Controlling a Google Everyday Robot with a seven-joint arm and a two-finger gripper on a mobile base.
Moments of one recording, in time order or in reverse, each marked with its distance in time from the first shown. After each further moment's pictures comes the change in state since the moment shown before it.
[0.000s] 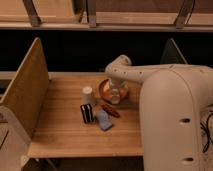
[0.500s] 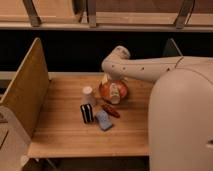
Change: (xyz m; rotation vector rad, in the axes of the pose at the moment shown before) arm -0.021 0.015 -0.088 0.030 -0.153 -0.064
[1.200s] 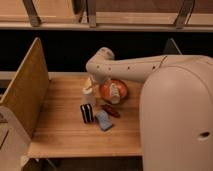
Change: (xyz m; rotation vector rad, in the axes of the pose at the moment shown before) arm 0.008 0.109 0.011 -0.148 0.046 -0.224
